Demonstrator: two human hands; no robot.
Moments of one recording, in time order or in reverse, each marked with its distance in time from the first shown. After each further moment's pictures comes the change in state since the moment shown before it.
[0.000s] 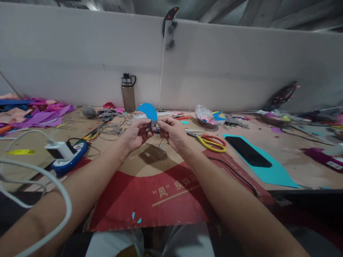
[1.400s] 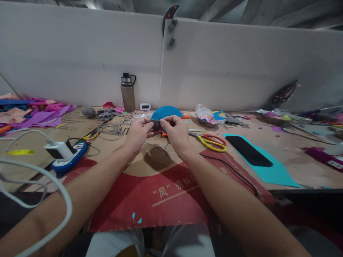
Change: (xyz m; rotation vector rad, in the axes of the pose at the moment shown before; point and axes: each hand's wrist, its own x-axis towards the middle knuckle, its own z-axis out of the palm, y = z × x) left_hand -0.002 -0.020 0.009 0.300 0.097 0.341; right_hand -0.007 -0.006 0.000 -0.583 0.318 -0.268
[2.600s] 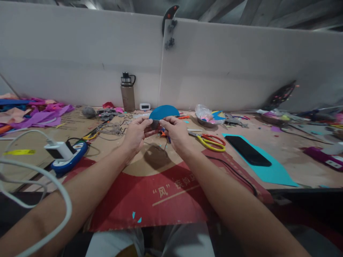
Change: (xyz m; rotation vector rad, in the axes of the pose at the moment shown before) left_hand -0.001 0.004 -0.003 -0.079 -0.025 -0.009; right_hand 0.007 0.013 0.005 0.325 -0.110 0.174
